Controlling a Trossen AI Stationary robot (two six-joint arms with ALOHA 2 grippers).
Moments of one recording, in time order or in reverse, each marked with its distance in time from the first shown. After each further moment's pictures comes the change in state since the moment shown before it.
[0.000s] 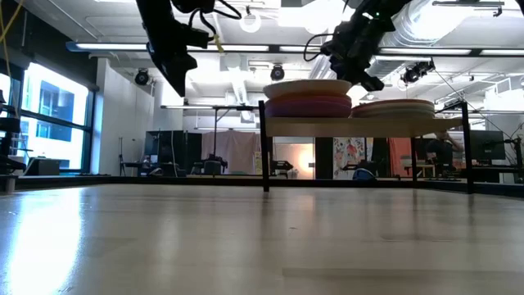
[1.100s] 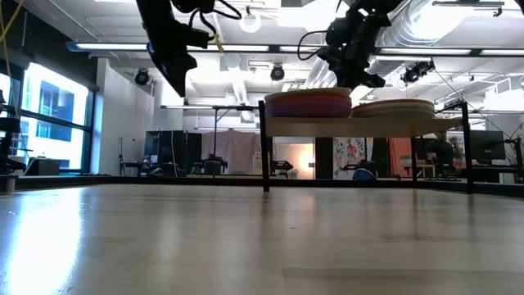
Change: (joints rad) left arm -0.001 0.000 0.000 -0.001 0.013 0.002; right arm 0.076 -0.001 0.000 -0.013 0.184 0.019
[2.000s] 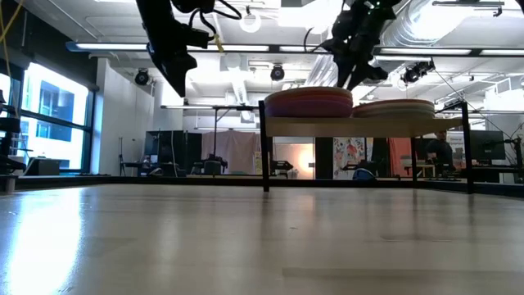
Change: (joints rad) left arm 0.000 0.000 0.000 0.000 0.000 0.000; right arm -0.048 -0.001 0.091 -0.059 -0.020 -0.027
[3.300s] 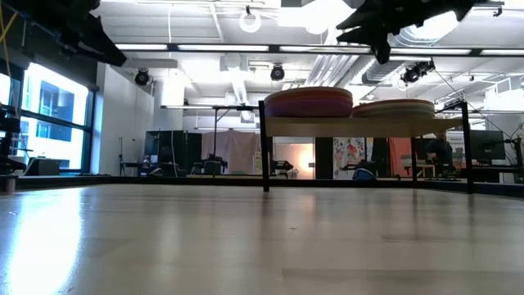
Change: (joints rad) left arm -0.001 -1.050 -0.594 0.269 0.282 -0.071; right arm 0.469 -0.824 -1.070 1.190 0.002 0.065
